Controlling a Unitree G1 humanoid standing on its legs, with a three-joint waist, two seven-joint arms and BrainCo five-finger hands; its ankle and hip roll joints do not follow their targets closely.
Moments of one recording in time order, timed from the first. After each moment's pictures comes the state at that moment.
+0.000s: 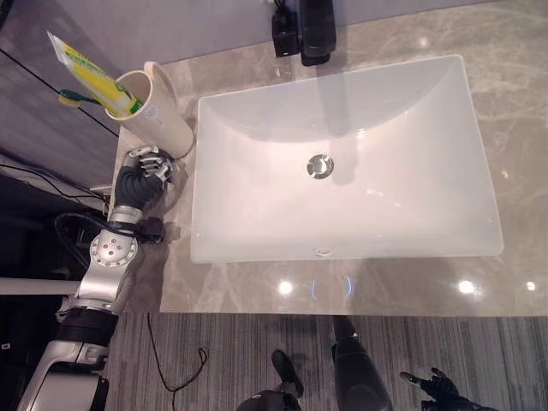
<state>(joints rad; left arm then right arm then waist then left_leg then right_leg) -0.47 0.65 -0.10 0.34 -0.35 -0.29 0.15 0.02 -0.39 0.02 1.18 0.20 -0.09 -0.11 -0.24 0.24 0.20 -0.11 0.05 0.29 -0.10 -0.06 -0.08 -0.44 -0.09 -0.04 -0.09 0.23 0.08</state>
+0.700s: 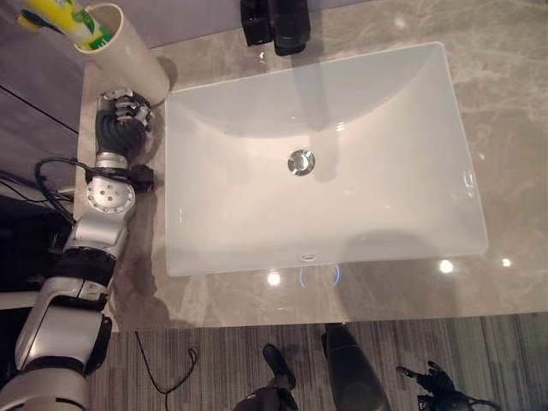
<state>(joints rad) -0.82 0.72 -0.23 0.62 -0.29 -0.28 0.30 -0.02 -0.40 0.07 1.19 0.20 -0.11 -0.14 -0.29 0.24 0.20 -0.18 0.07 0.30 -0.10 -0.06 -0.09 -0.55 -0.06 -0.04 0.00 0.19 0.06</state>
